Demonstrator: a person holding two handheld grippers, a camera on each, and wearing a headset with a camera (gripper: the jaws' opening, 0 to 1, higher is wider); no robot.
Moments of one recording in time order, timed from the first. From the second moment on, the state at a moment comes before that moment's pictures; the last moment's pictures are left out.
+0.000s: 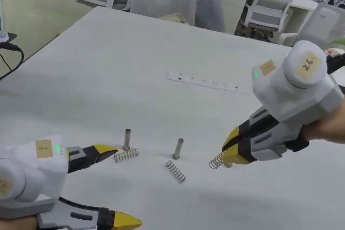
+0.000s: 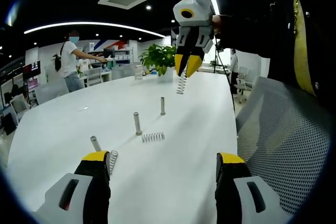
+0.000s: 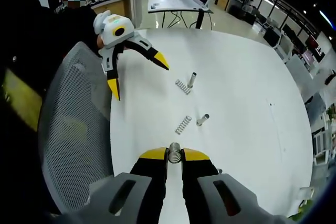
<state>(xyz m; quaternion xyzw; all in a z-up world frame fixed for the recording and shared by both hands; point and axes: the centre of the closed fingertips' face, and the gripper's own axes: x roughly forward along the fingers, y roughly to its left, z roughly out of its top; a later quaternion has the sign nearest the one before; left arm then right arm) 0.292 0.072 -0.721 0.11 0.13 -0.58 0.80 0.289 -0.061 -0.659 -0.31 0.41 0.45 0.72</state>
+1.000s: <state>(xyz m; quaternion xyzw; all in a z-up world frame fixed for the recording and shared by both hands) 0.296 0.081 -0.727 0.11 0.14 -0.56 0.81 0.330 -0.120 -0.647 -0.34 0.45 0.40 0.72</state>
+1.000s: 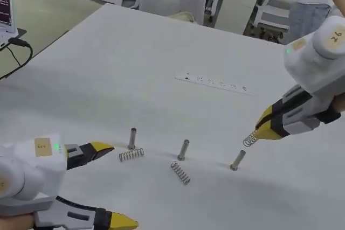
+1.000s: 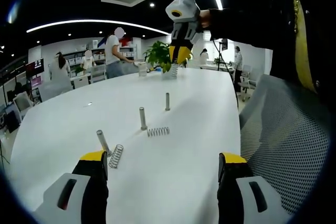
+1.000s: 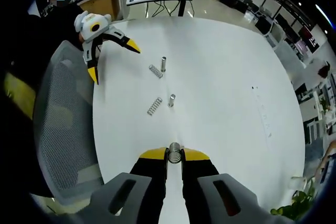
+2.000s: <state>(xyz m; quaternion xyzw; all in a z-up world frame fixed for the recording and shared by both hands) 0.297 0.085 -0.727 0.11 0.14 -0.56 0.81 0.352 -0.142 -0.695 -0.34 0.51 0.39 0.69</state>
